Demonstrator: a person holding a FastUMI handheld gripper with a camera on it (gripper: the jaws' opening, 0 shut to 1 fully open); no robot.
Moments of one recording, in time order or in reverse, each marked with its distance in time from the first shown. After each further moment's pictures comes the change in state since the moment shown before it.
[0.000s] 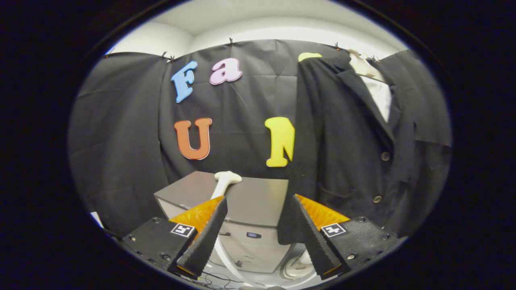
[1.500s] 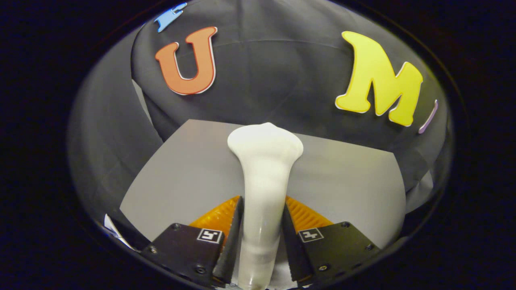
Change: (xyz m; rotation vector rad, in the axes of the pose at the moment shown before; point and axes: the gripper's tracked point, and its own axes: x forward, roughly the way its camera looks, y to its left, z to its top) arm 0.279 0.109 -0.090 -0.011 0.644 0.038
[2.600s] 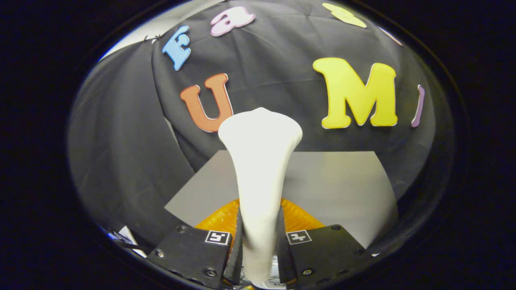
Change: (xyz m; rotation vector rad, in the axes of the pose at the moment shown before) arm -0.151 -0.010 -0.022 0.088 -0.317 0.206
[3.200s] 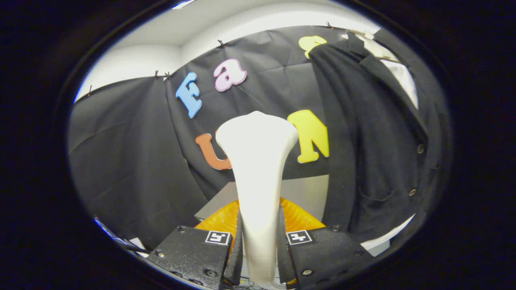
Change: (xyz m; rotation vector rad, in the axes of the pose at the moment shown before) arm -0.220 -0.035 0.036 0.054 -0.292 -0.016
